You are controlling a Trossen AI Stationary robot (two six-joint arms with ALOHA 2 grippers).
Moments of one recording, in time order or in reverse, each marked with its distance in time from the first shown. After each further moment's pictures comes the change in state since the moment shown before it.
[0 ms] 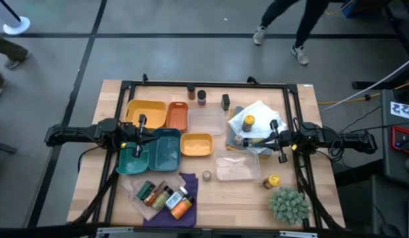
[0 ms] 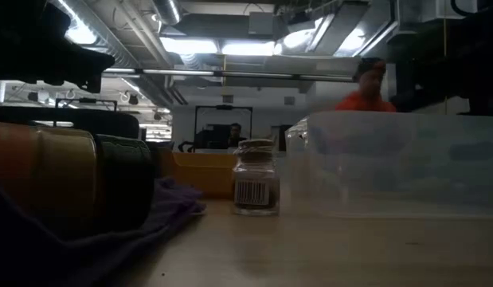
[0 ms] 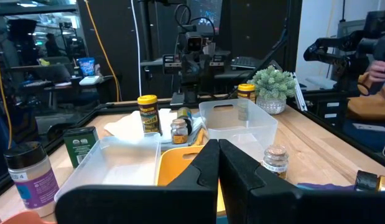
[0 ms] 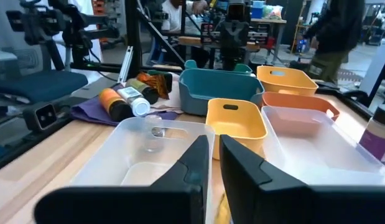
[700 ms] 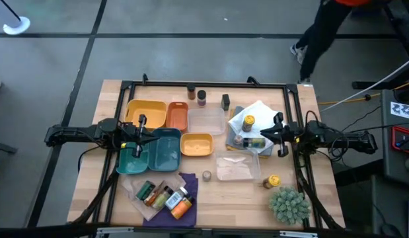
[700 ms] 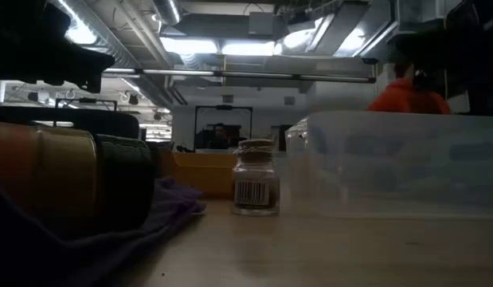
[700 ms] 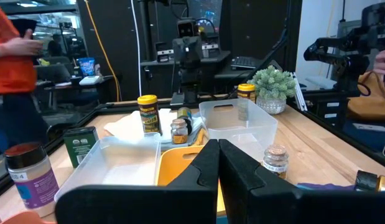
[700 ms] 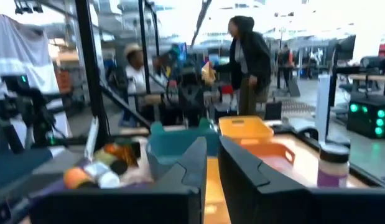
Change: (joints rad) left arm 0.000 0.000 0.000 0.000 0.000 0.000; right arm -0.001 0.000 0.000 0.254 0.169 0.122
